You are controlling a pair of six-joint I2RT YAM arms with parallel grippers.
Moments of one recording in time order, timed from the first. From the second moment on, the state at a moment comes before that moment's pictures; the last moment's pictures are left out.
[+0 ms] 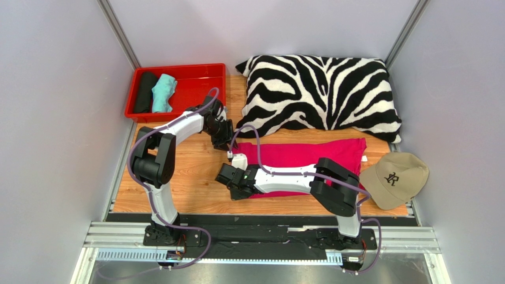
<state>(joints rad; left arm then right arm) -0.33 1.88 1.30 -0.62 0.38 -0.48 1.23 1.93 1.30 -0.55 0.26 0.97</state>
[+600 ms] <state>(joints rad) -0.33 1.93 1.29 -0.62 0.38 -0.46 1.23 1.85 1.42 -0.66 0.34 0.95</state>
